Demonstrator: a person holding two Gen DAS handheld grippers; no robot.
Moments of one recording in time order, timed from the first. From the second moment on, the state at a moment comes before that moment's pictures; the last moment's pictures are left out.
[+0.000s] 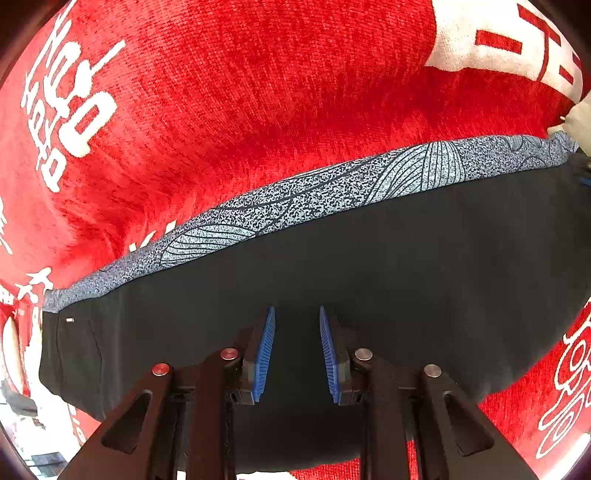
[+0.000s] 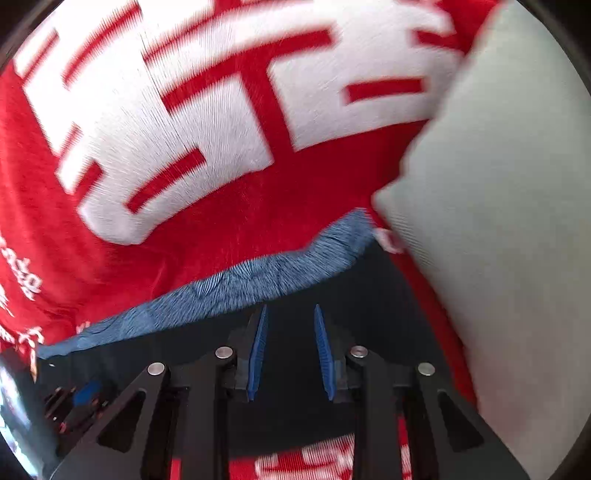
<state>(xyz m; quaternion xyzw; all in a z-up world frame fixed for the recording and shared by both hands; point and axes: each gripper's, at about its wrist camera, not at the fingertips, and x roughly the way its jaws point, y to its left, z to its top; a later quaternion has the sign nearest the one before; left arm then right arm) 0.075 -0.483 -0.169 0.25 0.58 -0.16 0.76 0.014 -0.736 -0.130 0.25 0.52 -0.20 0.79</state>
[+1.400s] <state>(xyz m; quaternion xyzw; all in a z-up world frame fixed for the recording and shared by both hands) 0.106 -0.434 -0.176 0.20 0.59 -0.14 0.77 -0.028 -0.673 -0.132 0.20 0.56 -0.24 0.76</state>
